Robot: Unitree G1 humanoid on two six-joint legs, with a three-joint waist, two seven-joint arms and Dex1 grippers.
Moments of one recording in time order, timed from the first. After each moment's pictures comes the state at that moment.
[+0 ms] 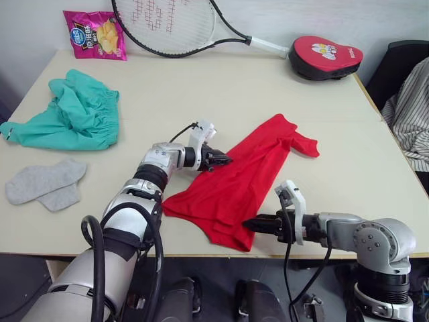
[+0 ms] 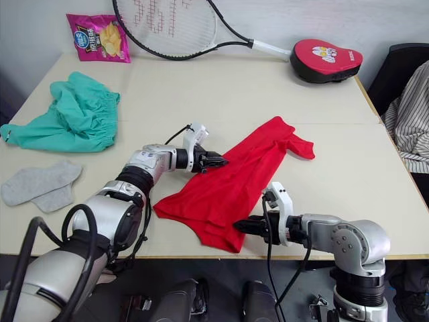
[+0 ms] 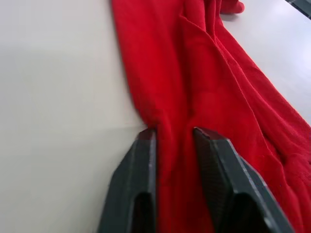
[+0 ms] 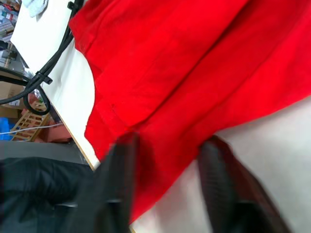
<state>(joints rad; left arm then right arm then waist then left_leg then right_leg) -1.21 0.17 -0.05 1.23 -0.09 0.30 -0.88 -0.30 -0.35 -0.22 -0.43 0.75 1.59 0.57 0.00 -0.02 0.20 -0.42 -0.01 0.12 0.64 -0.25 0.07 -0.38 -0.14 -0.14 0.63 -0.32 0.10</state>
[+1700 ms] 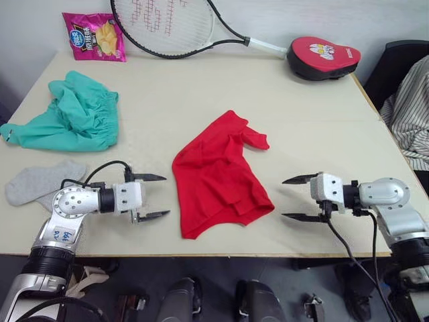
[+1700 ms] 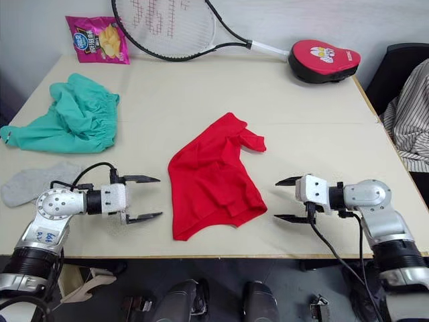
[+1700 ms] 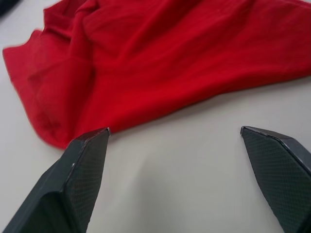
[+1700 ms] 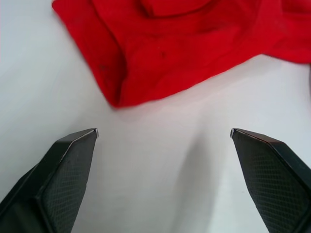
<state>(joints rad) -0.36 0.75 -0.04 0.35 -0.09 -0.58 -1.08 -0.48 -0.77 0.12 0.48 0.13 -0.50 1.30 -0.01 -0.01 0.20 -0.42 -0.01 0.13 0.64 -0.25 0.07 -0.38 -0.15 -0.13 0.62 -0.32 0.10</state>
